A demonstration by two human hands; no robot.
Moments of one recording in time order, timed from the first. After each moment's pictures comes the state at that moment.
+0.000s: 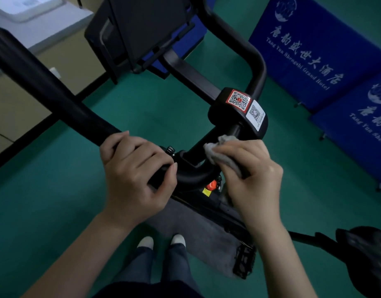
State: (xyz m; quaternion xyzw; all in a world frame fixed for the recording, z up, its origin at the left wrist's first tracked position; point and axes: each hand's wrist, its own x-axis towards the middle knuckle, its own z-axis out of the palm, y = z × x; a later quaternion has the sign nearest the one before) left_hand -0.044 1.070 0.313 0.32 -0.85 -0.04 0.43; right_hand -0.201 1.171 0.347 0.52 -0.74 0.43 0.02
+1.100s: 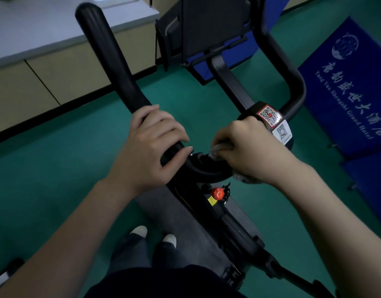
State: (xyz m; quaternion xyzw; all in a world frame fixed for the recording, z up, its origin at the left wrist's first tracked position) left_hand -0.031 1.073 0.331 0.34 -0.86 -0.09 0.36; right_hand -0.220 1.102 0.402 0.75 -0.65 0.00 -0.14
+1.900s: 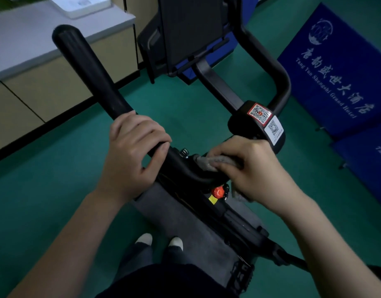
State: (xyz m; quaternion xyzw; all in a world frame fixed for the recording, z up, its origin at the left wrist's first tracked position) left_hand -0.017 1.054 0.328 0.35 -0.85 -0.10 0.37; right_hand -0.223 1.139 0.386 0.72 -0.64 0.23 -0.16
